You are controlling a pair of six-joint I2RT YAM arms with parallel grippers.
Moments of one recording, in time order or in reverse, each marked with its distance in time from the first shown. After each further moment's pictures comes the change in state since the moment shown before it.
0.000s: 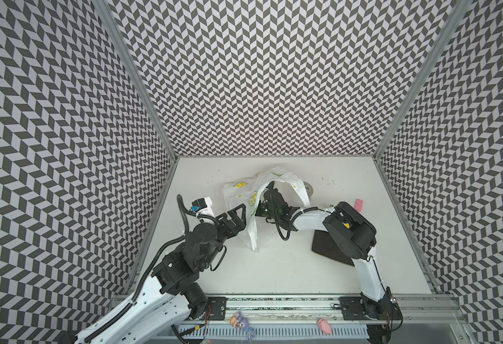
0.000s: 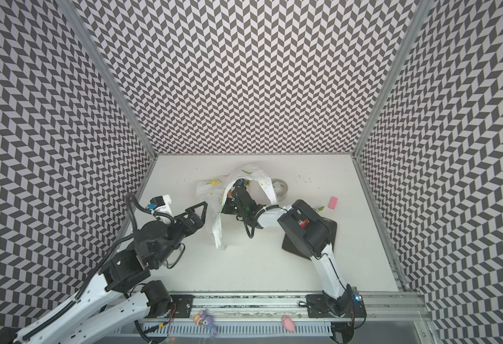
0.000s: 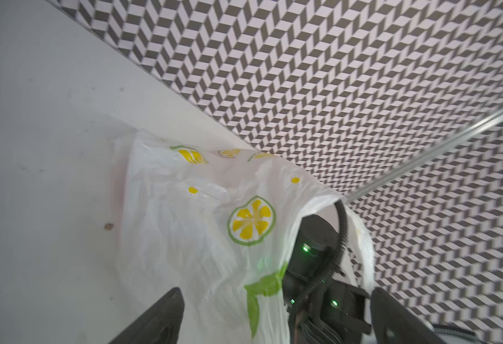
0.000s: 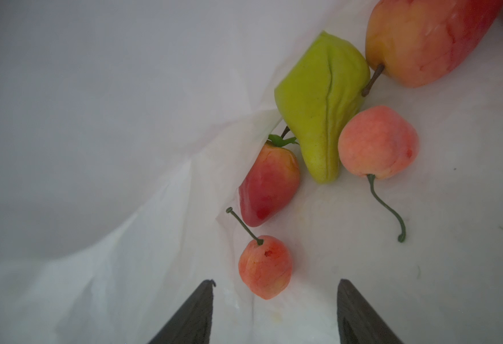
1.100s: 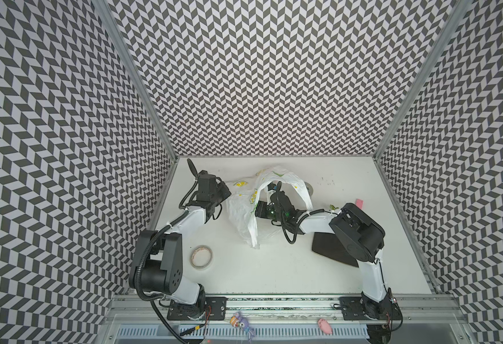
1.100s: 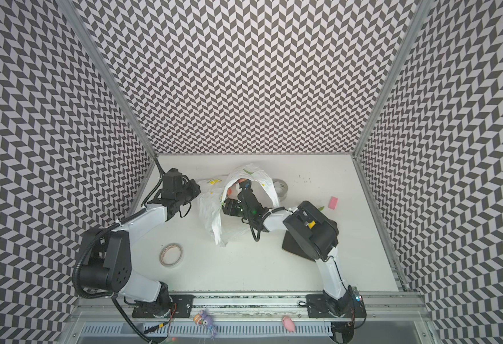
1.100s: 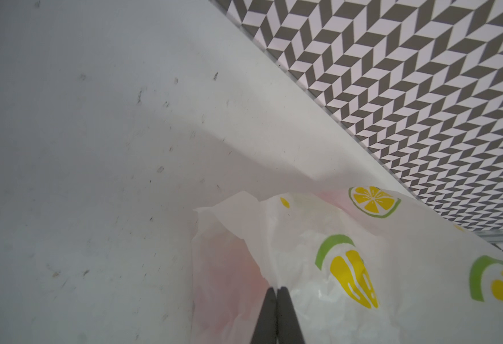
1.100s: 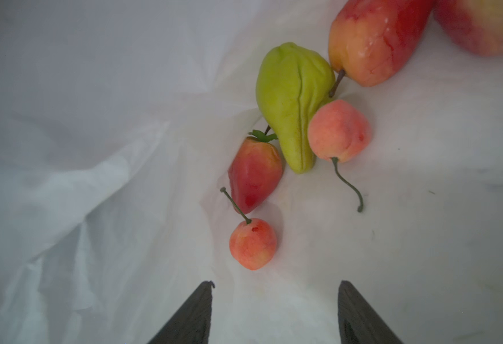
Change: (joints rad) left arm 0.618 0.808 0.163 0.398 0.554 0.226; right arm -0.030 -0.077 -0.134 0.051 0.006 0.024
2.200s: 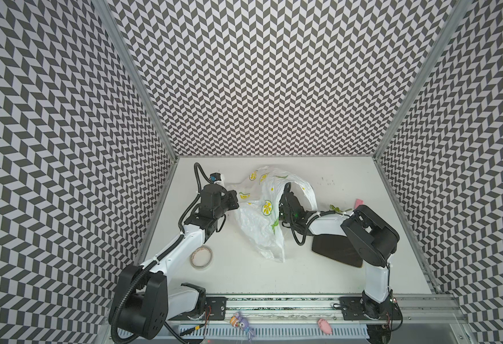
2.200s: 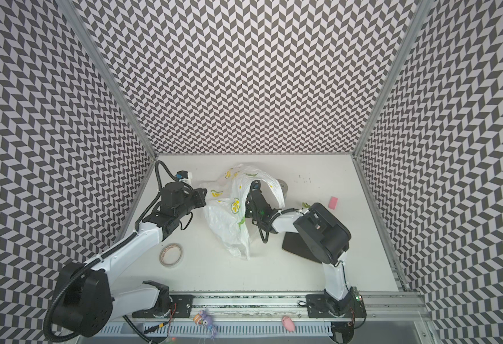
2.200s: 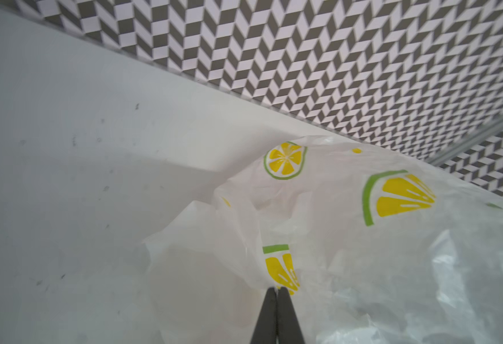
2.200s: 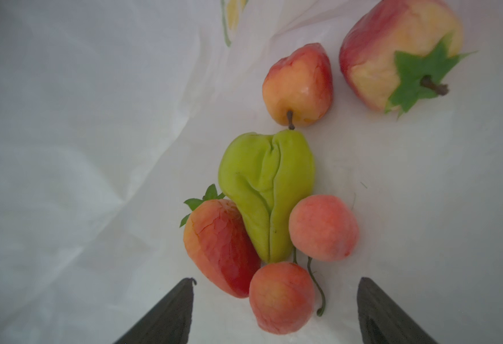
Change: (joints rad) left arm -0.157 -0.280 -0.145 0.013 -0.001 0.230; right arm -0.043 -0.116 -0.111 -0.088 0.106 -0.103
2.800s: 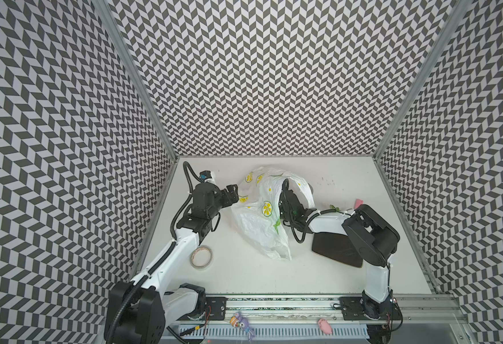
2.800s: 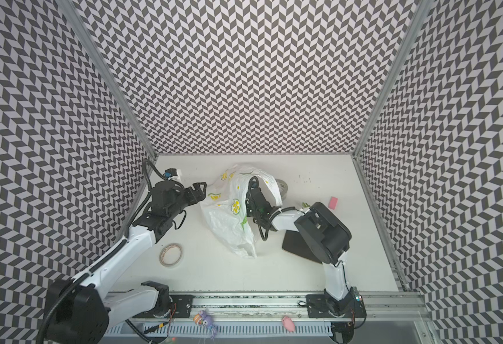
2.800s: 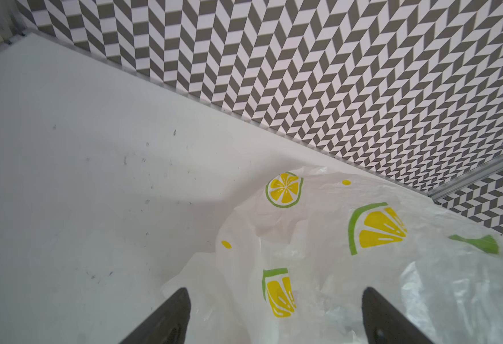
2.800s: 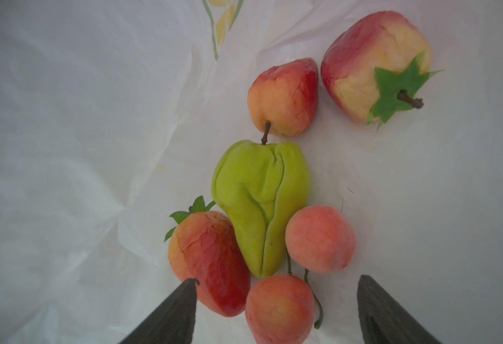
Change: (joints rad) left arm 0.049 -0.126 0.016 -0.087 -0.100 -0.054; right arm 0.003 0.000 0.038 -0.078 -0.006 -0.108
